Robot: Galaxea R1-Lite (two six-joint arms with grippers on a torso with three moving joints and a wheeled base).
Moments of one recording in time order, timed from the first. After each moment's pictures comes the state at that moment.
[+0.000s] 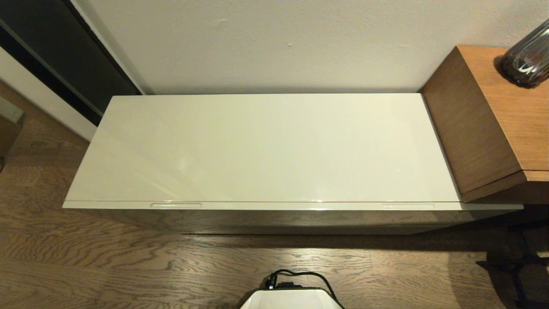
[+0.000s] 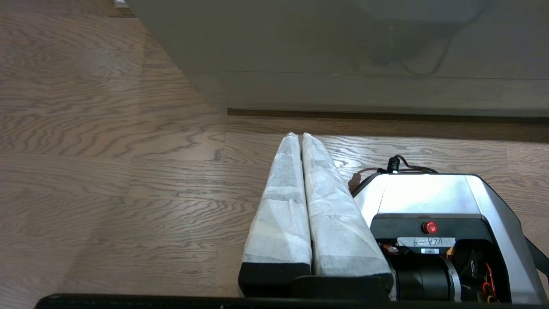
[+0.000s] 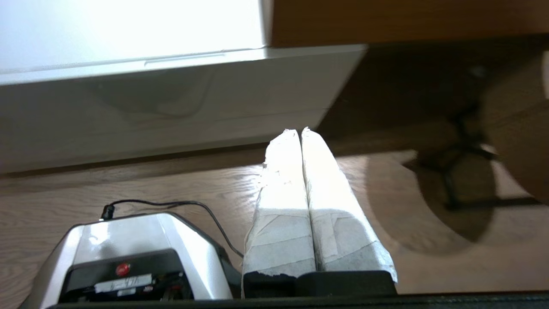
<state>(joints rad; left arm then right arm) -0.01 0.00 -0.12 0.28 0.00 0.01 0.01 0.01 -0.45 0.49 -0.16 -0.01</state>
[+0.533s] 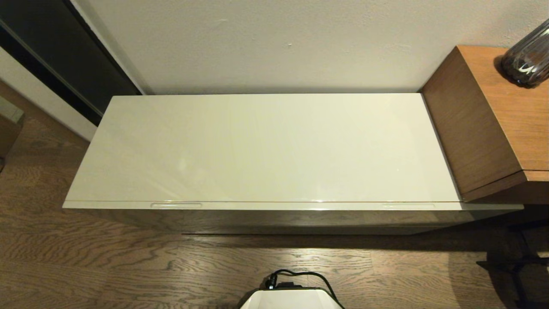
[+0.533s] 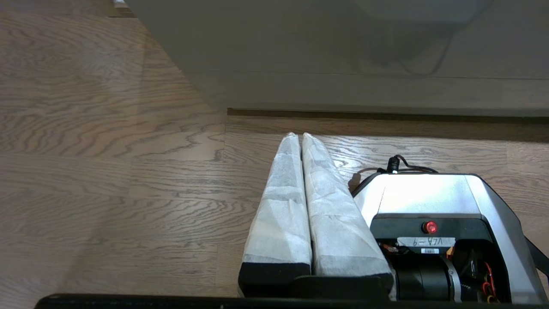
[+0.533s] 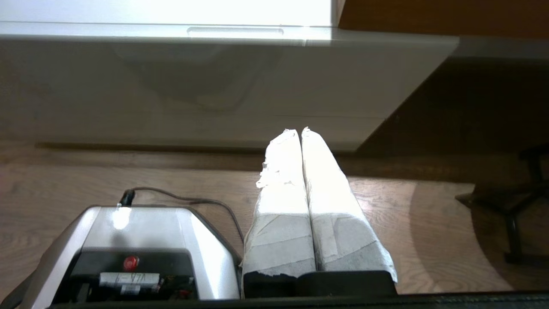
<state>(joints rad) -0.01 0.00 -0.12 0.28 0.00 0.01 0.01 0.00 0.00 0.02 0.02 -0.06</state>
